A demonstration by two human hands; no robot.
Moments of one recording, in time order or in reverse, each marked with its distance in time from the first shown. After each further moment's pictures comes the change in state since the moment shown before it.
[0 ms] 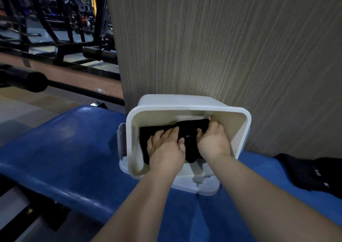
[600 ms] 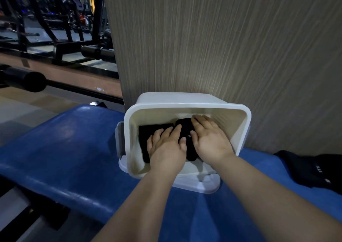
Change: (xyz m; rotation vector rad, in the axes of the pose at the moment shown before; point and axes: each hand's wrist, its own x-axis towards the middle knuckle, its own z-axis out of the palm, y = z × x) left_hand 0.000 0.001 0.006 0.039 0.003 -0.003; right_hand 0.004 0.018 0.003 -0.379 -0.078 -0.493
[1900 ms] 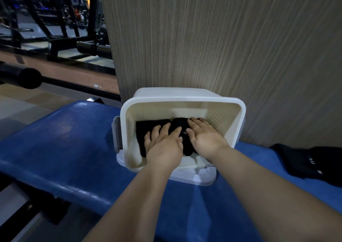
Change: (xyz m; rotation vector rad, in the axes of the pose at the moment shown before) left_hand -0.003 -0.004 0.005 0.127 -0.103 0.046; right_hand 0.002 0.004 0.005 0.095 -0.288 0.085
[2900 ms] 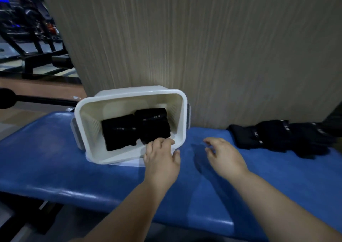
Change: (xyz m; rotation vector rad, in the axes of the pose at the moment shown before) left_hand -0.092 0.085 0.027 -0.261 0.121 0.117; right_hand -0.160 0.107 -0.015 0.208 0.271 0.216
